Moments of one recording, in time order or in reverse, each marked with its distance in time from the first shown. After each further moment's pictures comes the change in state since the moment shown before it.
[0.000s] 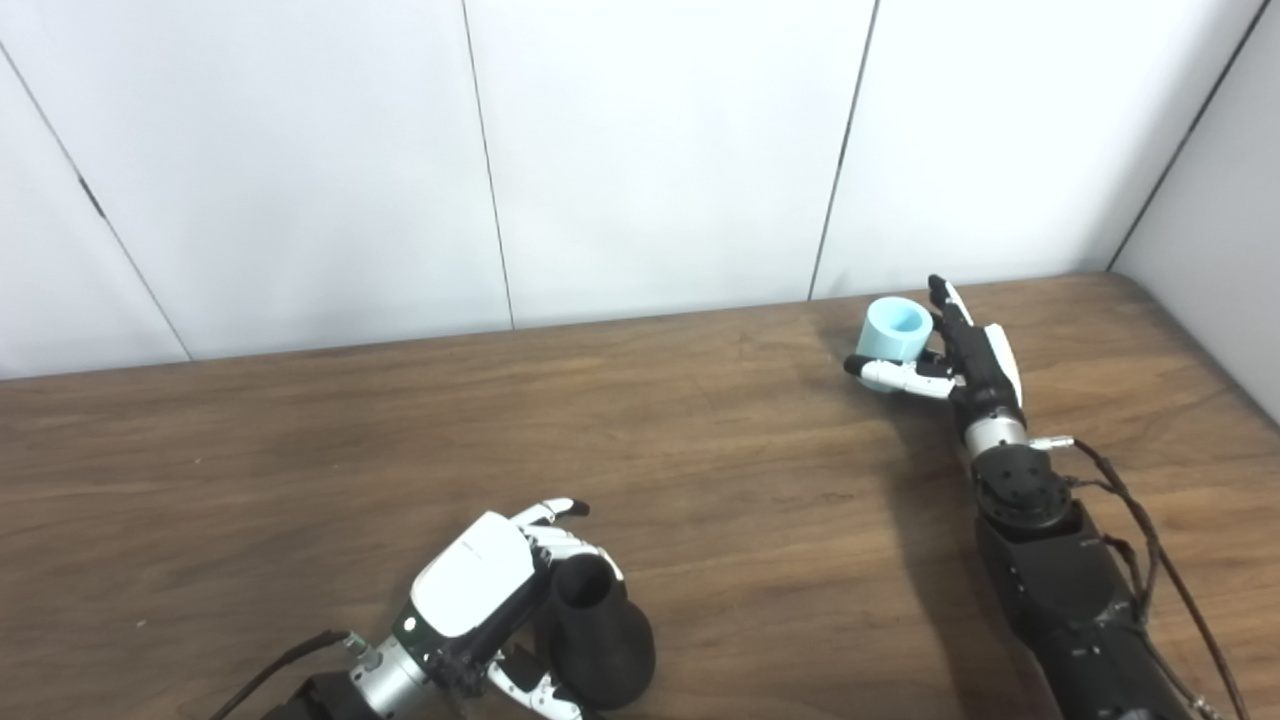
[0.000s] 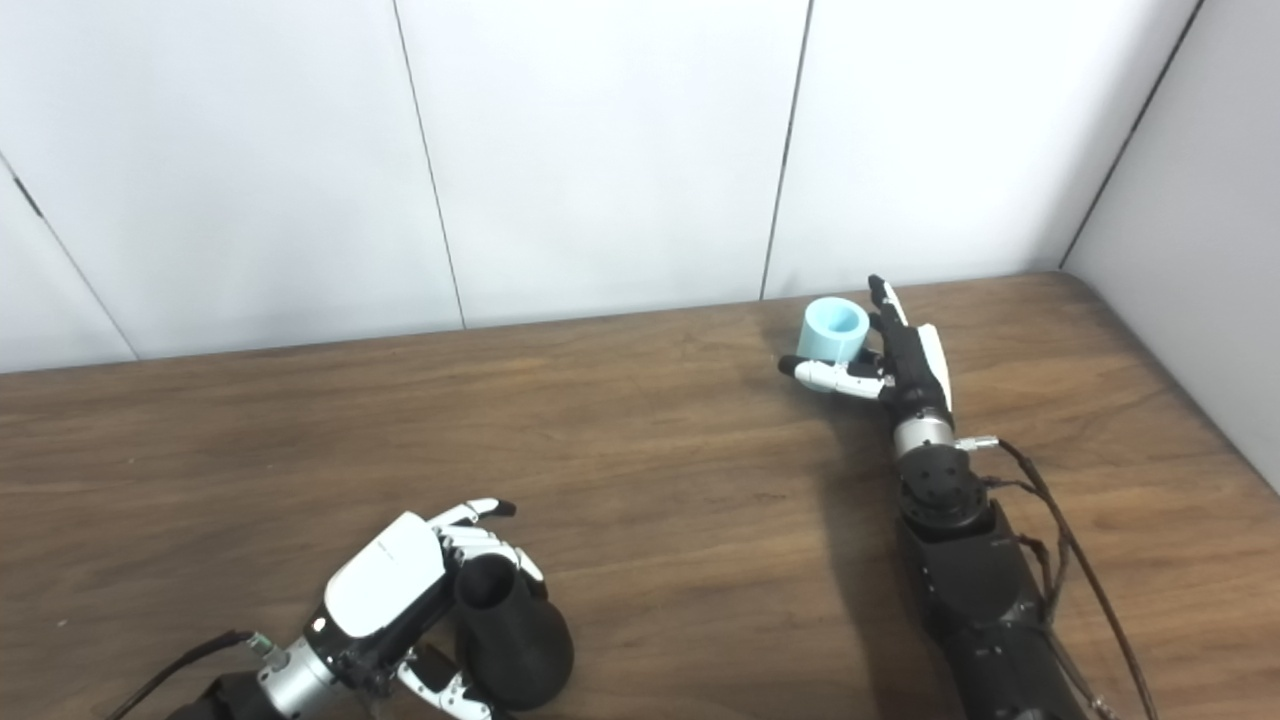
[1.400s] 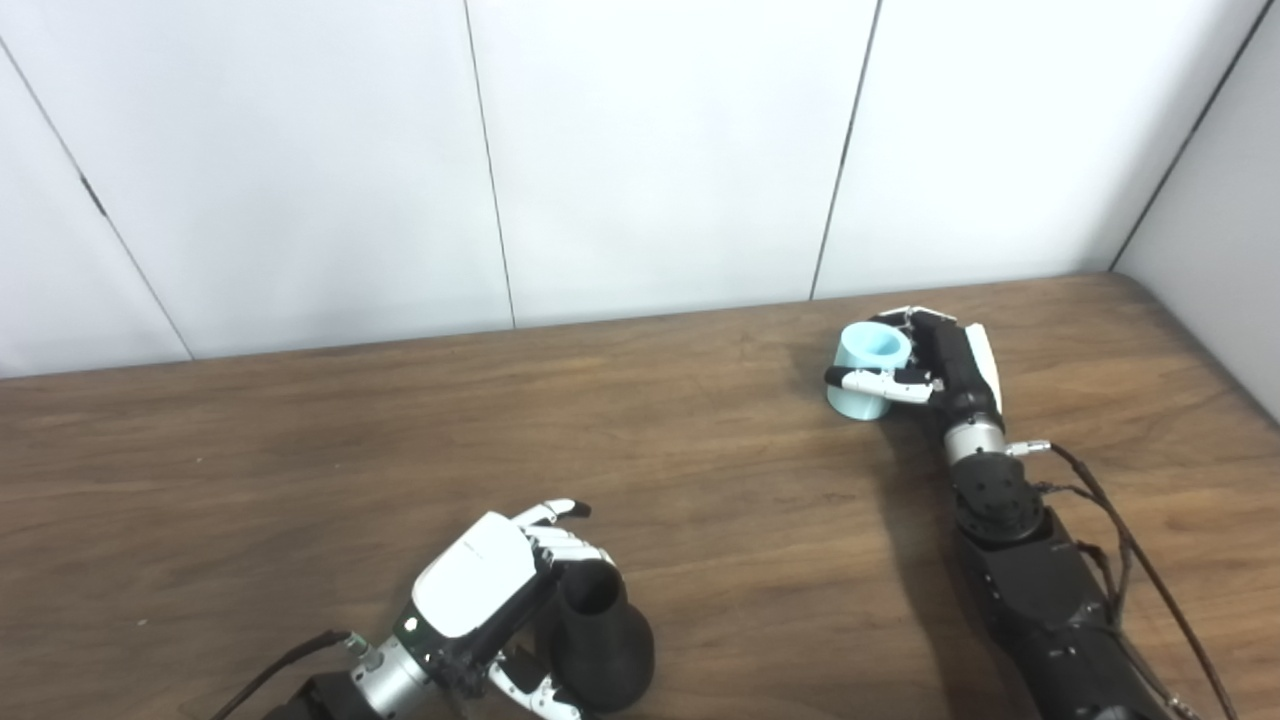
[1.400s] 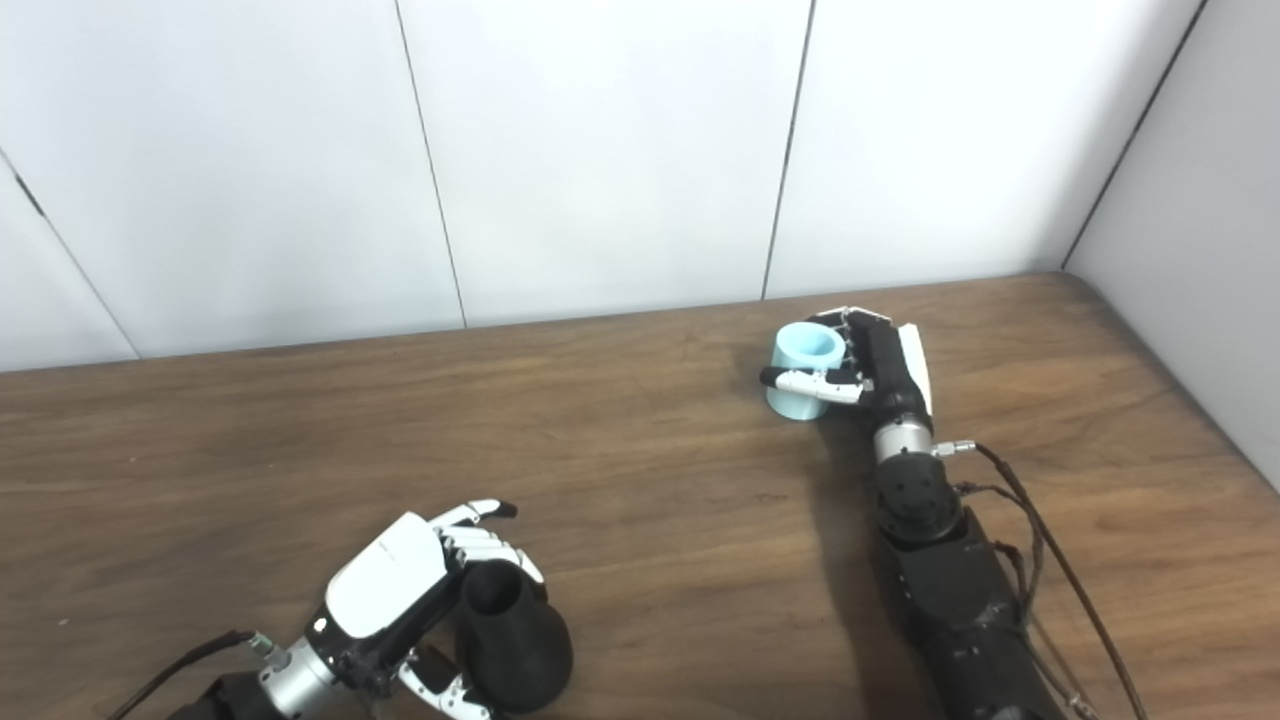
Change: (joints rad) left arm 0.003 -0.003 0.006 -0.002 0.004 0.000 -0.006; right arm -0.014 0.024 0.020 0.090 -0.042 -0.155 -0.047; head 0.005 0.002
